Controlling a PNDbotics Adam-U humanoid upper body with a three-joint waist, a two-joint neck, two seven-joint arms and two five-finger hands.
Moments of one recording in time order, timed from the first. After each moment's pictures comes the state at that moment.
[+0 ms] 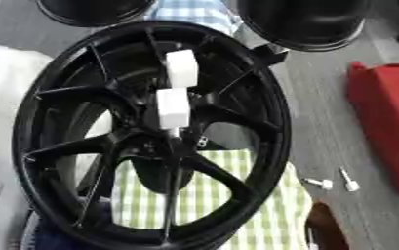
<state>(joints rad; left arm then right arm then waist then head) -0.12 0.23 0.27 -1.72 0.00 -0.08 0.42 -0.77 -1.19 0.21 -1.83 -0.04 0.08 0.35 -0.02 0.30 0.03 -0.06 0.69</state>
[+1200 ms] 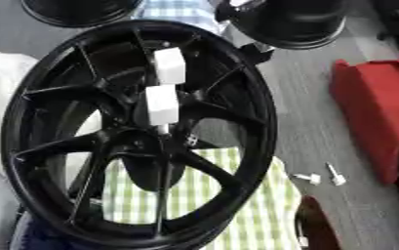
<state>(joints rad) -0.10 0.24 0.27 -1.70 -0.01 -0.06 0.42 -1.32 -0.48 0.40 -1.26 0.39 -0.18 0.86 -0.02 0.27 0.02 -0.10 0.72</state>
